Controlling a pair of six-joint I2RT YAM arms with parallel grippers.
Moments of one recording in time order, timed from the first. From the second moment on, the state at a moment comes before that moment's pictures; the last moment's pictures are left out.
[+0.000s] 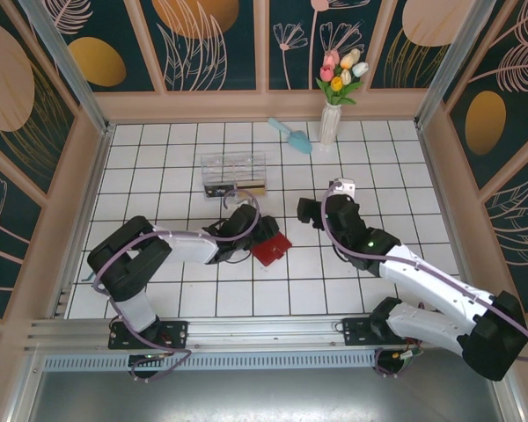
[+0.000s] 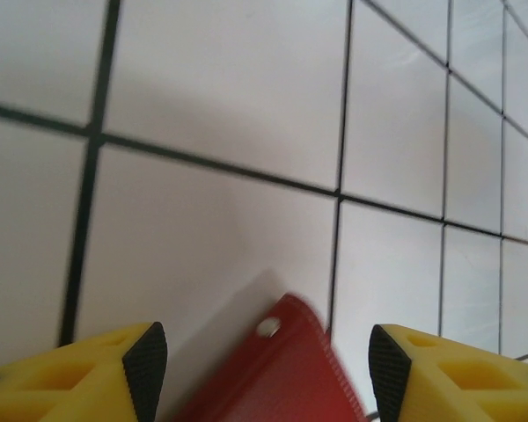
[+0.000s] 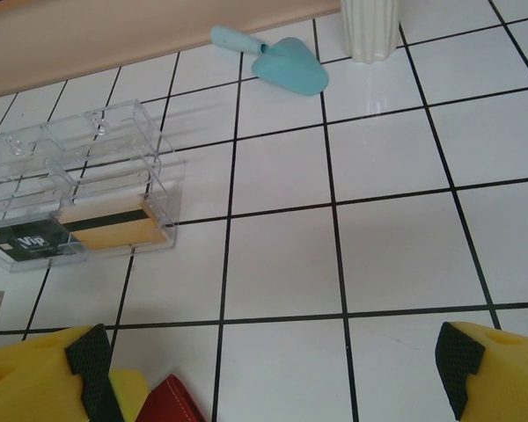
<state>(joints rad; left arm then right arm) -0.84 1.73 0.73 0.25 -0.05 -1.13 0.77 1.01 0.69 -0.27 0.46 0.58</state>
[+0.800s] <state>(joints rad) -0.92 1.47 0.59 0.24 -0.08 -1.12 0.90 1.25 0.82 -0.41 0.50 0.65</state>
